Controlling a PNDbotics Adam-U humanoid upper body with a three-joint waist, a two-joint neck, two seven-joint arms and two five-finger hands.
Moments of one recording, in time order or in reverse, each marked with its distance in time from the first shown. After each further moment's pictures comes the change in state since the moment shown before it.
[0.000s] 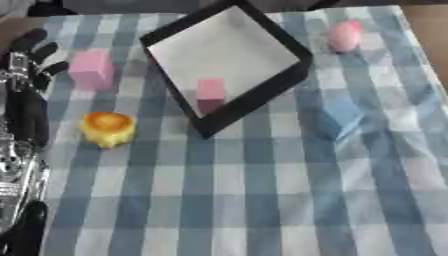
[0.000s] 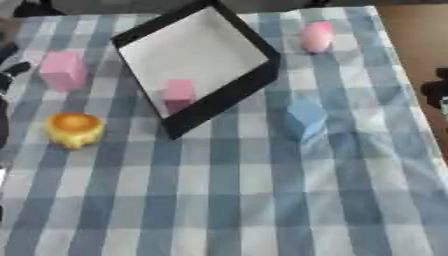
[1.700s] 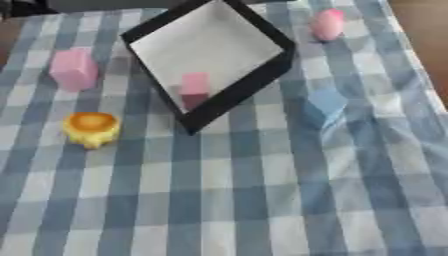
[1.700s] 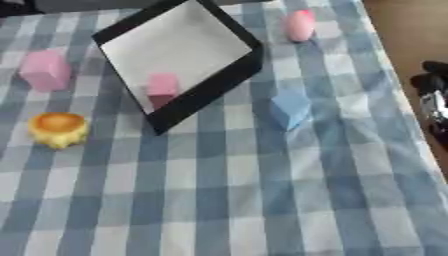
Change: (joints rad) left arm -0.559 0.648 -0.258 0.621 -0.524 -0.182 -0.850; right arm 0.069 -0.070 -0.002 0.000 0.022 -0.068 -0.007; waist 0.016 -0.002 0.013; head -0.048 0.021
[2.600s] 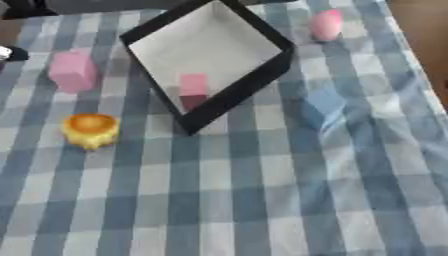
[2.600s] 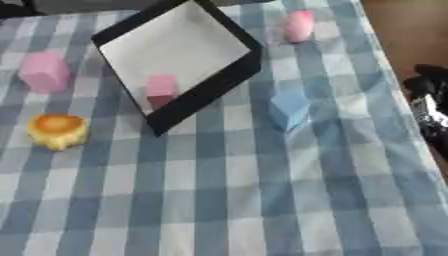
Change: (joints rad) left arm -0.102 -0.057 -0.027 0.068 -0.140 -0.046 -0.087; right arm -0.012 -0.003 0.012 0.000 0.020 -0.010 0.005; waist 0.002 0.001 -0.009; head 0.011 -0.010
